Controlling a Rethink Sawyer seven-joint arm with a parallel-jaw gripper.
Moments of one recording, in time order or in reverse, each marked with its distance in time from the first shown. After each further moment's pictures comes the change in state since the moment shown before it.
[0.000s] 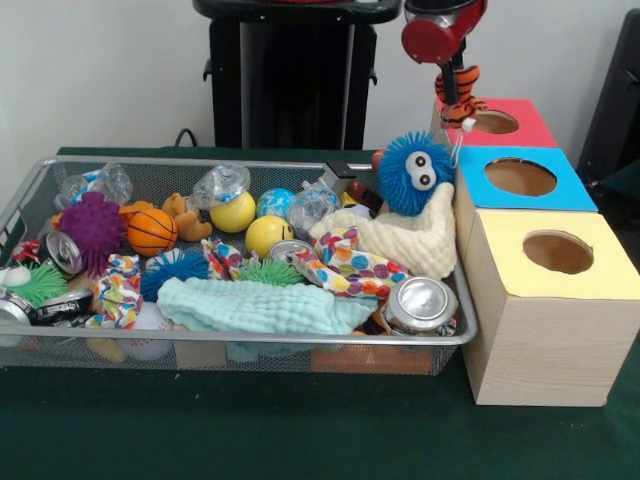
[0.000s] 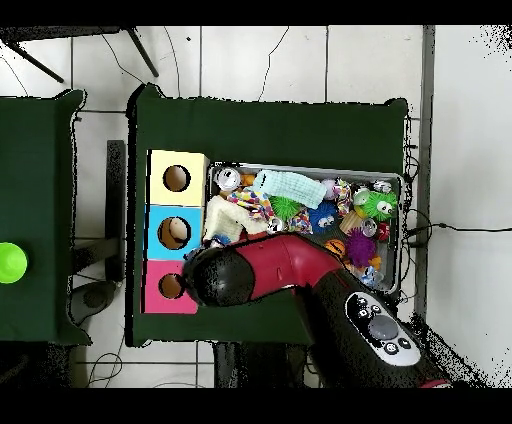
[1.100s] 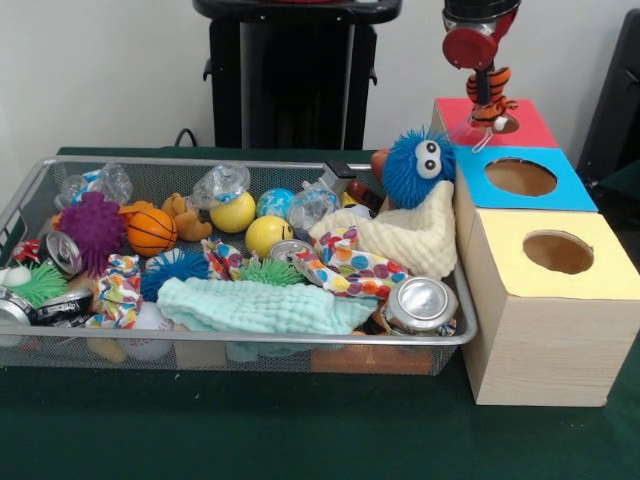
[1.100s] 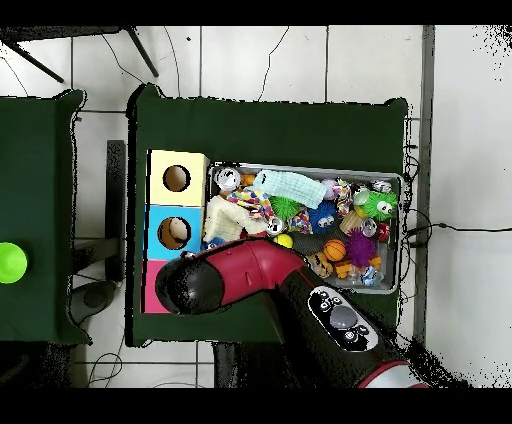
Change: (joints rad) arm 0.091 0.035 -0.019 0.017 -0.001 -0.017 0.000
